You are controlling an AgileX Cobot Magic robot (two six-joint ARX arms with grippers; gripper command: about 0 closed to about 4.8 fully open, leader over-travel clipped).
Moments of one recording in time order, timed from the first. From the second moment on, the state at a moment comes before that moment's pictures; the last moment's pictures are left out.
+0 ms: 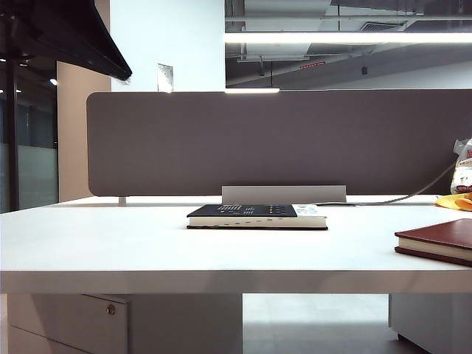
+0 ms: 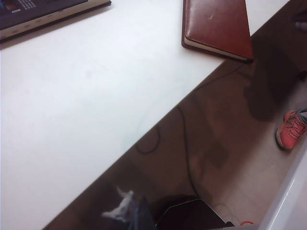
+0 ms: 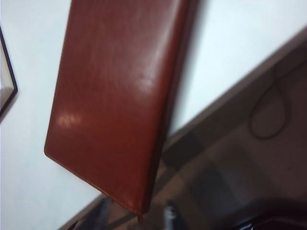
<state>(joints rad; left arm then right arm) -0.40 1.09 0.95 -0.59 0.51 0.12 -0.46 0.95 0.55 -0.51 -0.47 0.55</state>
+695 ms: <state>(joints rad) -0.40 1.09 0.95 -0.59 0.51 0.12 -0.45 1.00 0.30 -0.13 -0.59 0.77</state>
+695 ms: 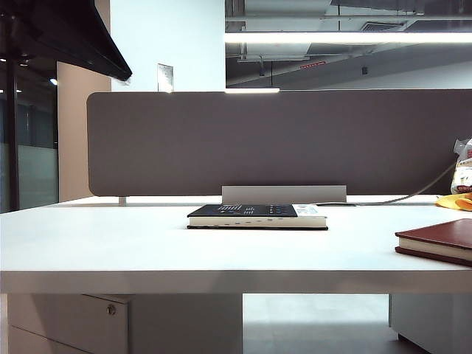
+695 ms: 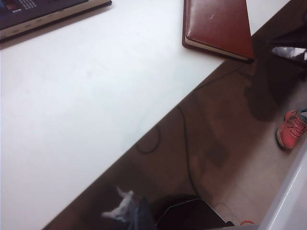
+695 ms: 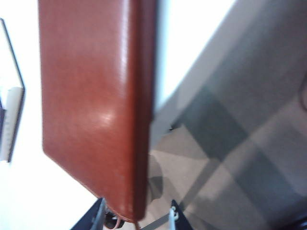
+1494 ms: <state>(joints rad) -0.40 1.09 0.95 -0.60 0.51 0.12 -0.34 1.20 0.30 0.04 -0.58 0.82</state>
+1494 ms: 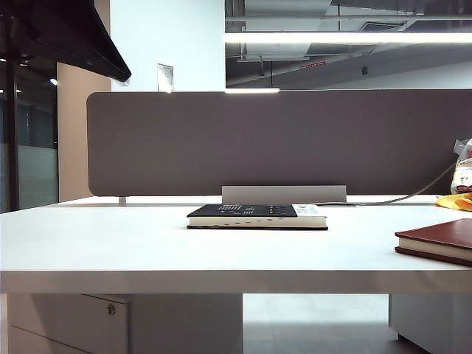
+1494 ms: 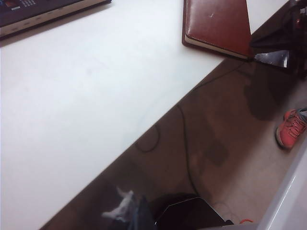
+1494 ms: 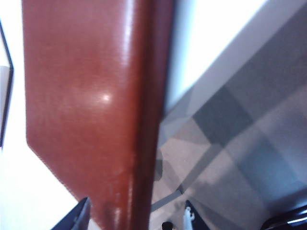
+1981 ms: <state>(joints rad) -0.40 1.09 0.95 -0.60 0.48 0.12 -0.34 1.29 0.30 0.16 -0.62 0.82</state>
